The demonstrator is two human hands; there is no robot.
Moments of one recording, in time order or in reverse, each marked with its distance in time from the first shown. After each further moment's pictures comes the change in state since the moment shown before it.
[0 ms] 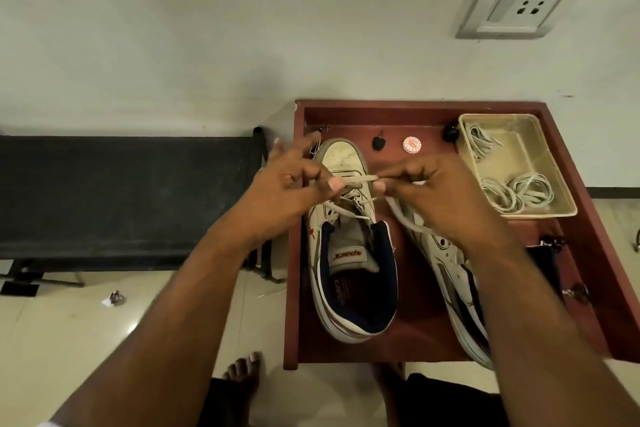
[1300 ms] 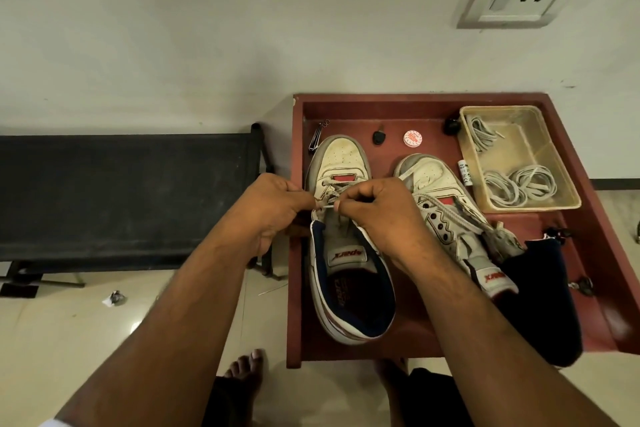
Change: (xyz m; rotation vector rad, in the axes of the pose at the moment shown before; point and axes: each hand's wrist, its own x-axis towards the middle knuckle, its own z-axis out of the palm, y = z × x) left_hand 0.012 -0.016 0.015 -0.379 0.081 -0.531; right_hand 0.011 0.020 0.070 0.093 0.060 0.122
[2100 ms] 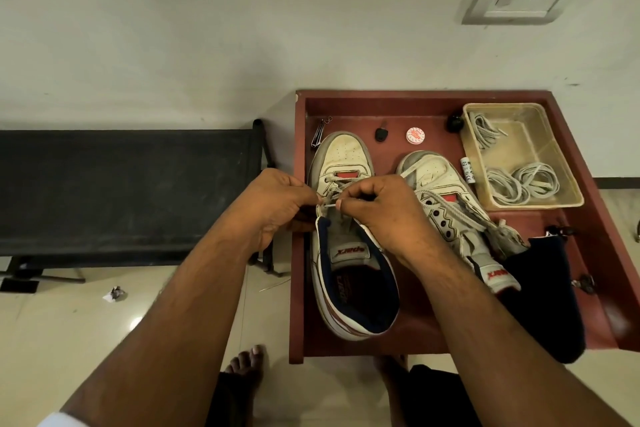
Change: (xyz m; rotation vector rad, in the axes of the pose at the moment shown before) left_hand -0.003 0.002 -0.002 -0.053 -0.034 -0.004; right_hand 0.000 0.001 0.000 -0.031 -0.041 -0.021
